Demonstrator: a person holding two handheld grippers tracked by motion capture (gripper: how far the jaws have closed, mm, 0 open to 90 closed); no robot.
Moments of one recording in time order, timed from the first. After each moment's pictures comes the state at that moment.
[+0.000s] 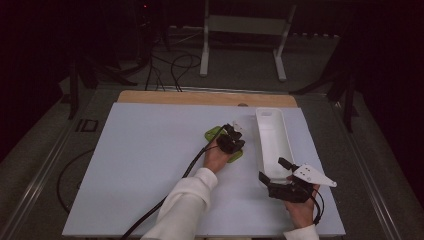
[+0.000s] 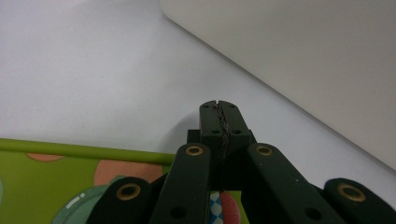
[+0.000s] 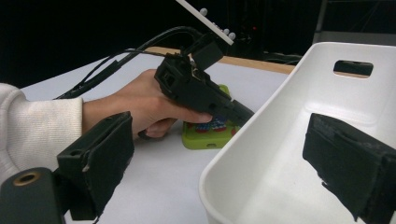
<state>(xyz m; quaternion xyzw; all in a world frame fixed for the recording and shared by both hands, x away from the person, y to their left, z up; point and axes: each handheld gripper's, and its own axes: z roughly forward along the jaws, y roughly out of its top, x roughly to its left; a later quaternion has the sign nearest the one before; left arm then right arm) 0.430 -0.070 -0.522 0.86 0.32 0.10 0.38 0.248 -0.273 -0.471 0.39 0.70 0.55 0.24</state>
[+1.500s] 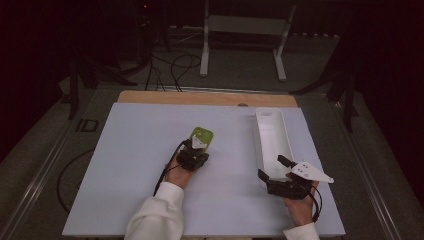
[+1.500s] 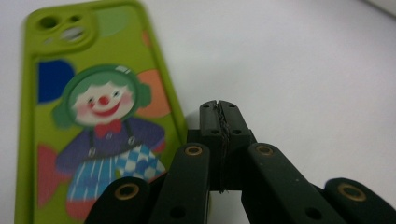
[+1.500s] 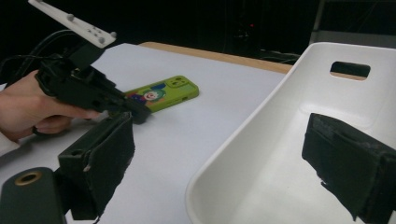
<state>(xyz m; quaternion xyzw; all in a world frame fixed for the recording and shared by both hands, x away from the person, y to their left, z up) 0.365 0.055 -0.522 0.85 0.38 0.12 0.36 0.257 -0.272 -0.471 0.39 0.71 0.54 0.24</state>
